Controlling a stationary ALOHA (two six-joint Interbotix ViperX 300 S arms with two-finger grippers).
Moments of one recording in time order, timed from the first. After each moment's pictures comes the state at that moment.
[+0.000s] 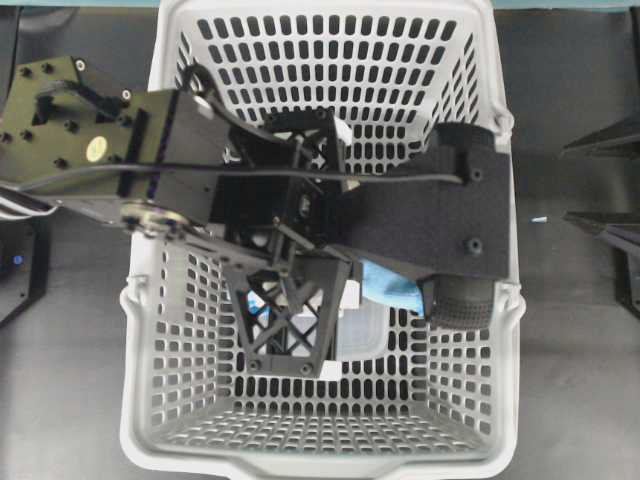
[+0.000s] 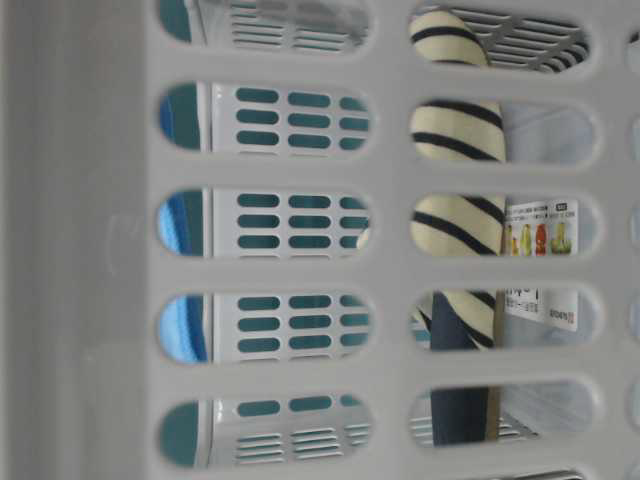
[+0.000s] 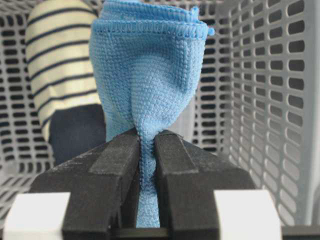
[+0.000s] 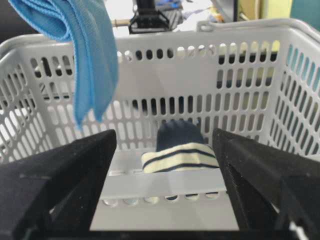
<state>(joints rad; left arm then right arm) -0.18 0.29 -0.85 0.04 1.65 -0.10 -0.04 -1.10 1.16 0.01 0.01 0.04</state>
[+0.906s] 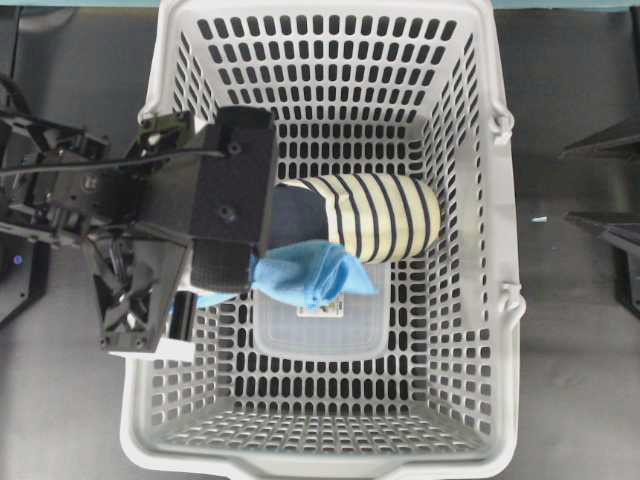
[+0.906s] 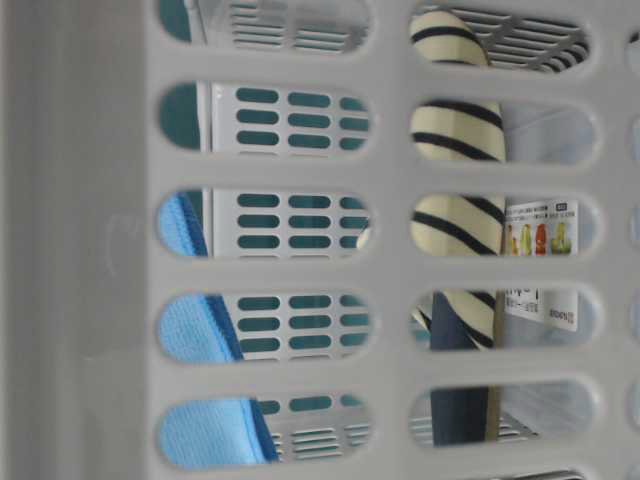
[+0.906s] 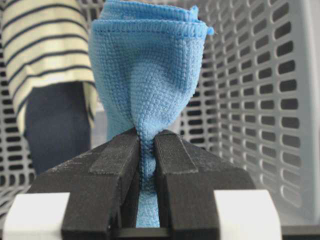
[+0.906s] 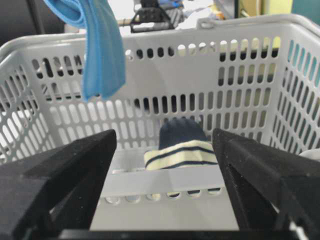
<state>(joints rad) -0.17 -0.21 -0.06 0.04 1.05 -0.09 -0.04 -1.11 1.17 0.01 0.01 0.06</state>
